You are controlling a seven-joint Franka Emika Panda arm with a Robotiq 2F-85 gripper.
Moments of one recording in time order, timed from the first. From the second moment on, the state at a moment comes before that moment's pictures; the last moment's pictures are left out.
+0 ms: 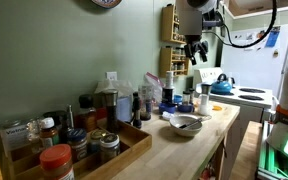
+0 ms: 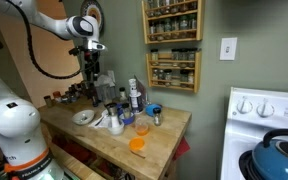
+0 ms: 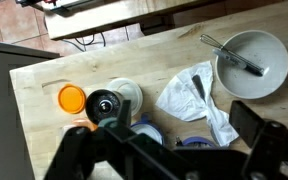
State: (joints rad) arm 0.00 -0.35 0.17 -2.24 -0.02 1.59 0.37
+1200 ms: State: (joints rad) arm 0.19 -0.30 0.20 -2.54 0.10 1.97 0.02
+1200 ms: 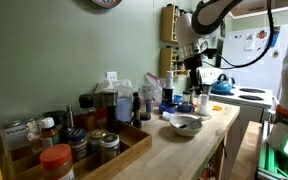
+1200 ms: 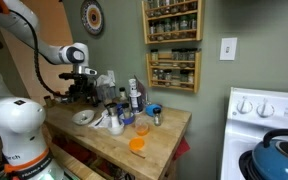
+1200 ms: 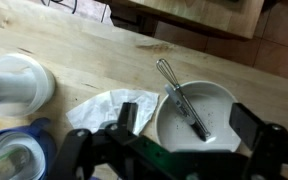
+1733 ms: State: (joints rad) arm 0.32 -0.28 0.21 -2.62 0.21 2.23 -0.30
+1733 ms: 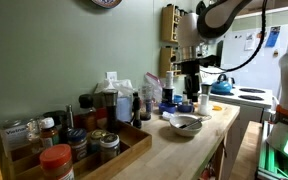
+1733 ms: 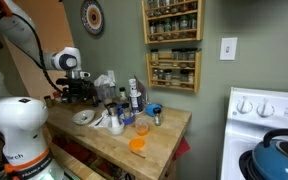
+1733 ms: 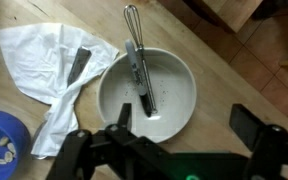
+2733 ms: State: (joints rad) arm 0.34 0.00 0.23 -2.59 0.14 2.41 -0.61
